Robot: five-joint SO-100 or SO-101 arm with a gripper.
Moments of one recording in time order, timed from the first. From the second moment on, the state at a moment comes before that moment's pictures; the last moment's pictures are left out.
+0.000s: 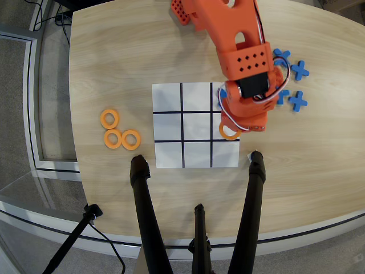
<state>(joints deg) -18.4 95.3 117.0 36.8 -65.8</state>
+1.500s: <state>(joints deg) -13.9 112.3 113.0 58.6 -65.8</state>
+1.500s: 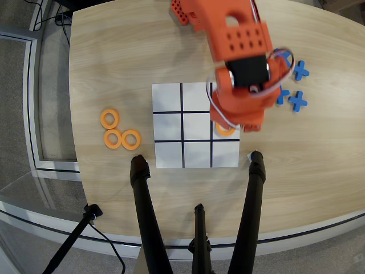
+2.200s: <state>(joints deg) -8.5 184.2 169.5 74.1 -77.8</state>
